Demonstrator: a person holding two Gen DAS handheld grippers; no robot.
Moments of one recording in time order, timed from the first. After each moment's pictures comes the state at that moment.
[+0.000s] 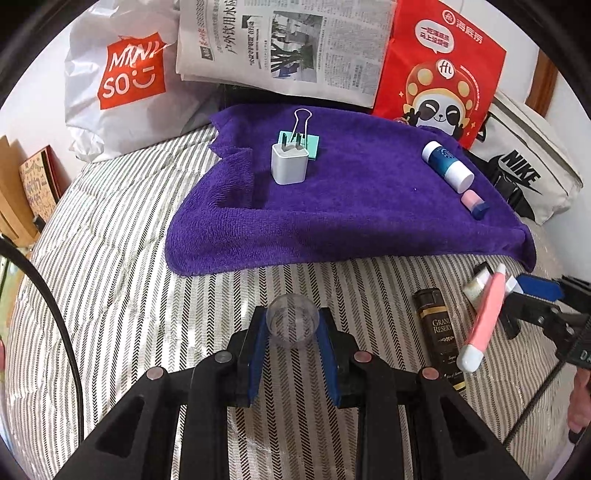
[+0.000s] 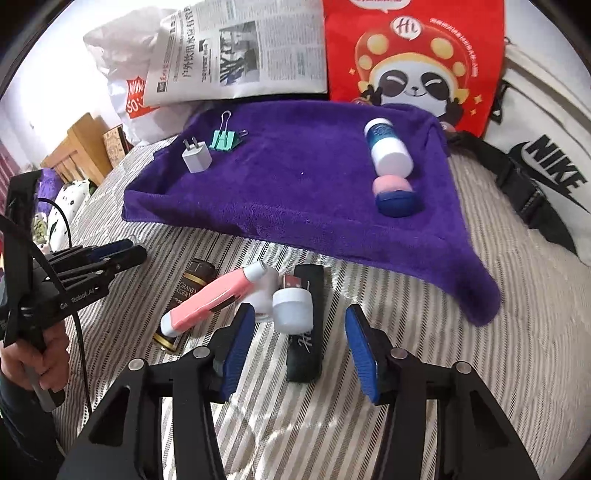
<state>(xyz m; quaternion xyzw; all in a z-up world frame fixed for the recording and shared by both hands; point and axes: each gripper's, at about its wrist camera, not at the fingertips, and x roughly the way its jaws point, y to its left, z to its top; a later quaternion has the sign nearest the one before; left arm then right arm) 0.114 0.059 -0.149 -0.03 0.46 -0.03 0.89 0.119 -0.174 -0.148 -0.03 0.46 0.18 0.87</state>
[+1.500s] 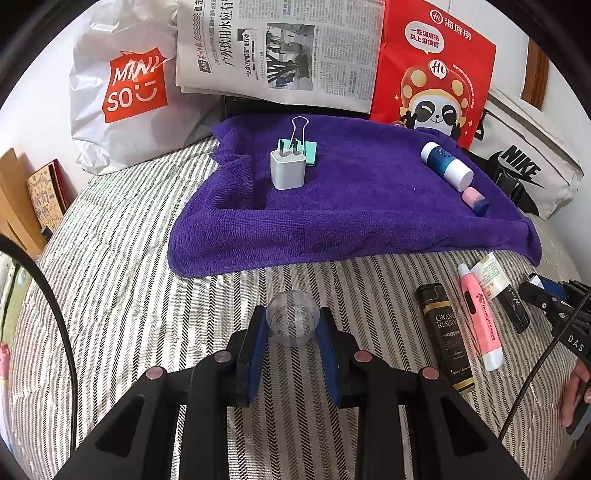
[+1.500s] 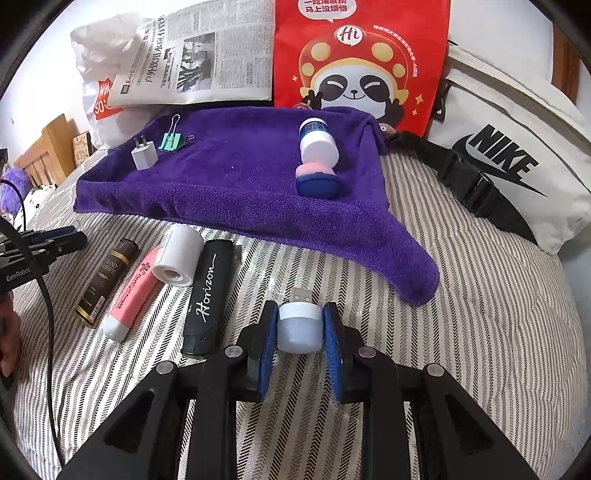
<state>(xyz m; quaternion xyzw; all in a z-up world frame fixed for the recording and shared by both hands) 0.104 0.052 -0.152 -0.01 0.43 -0.02 0.90 0.101 -0.218 -0.172 -0.06 0.40 0.10 0.91</state>
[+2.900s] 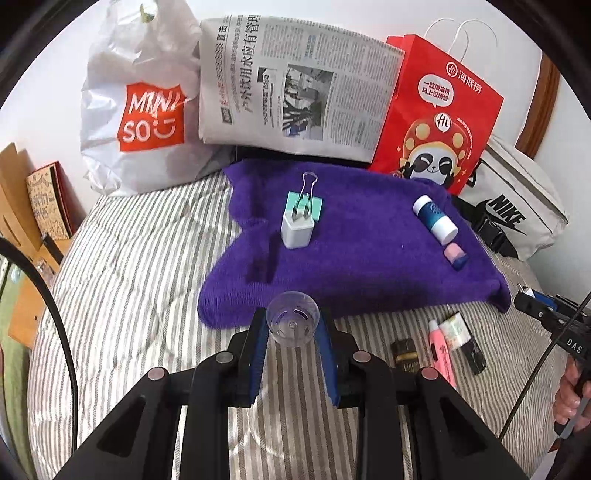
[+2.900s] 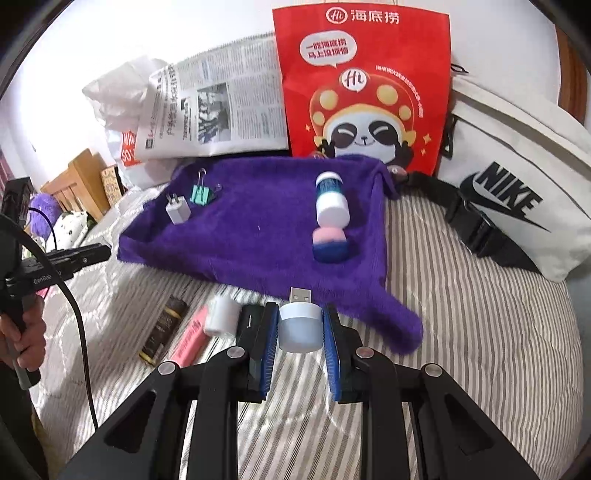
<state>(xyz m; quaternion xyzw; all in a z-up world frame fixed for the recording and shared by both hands) 0.118 0.077 -0.093 -0.06 0.42 -0.04 0.91 0.117 -0.231 -0.108 0.00 0.39 0.16 0.91</state>
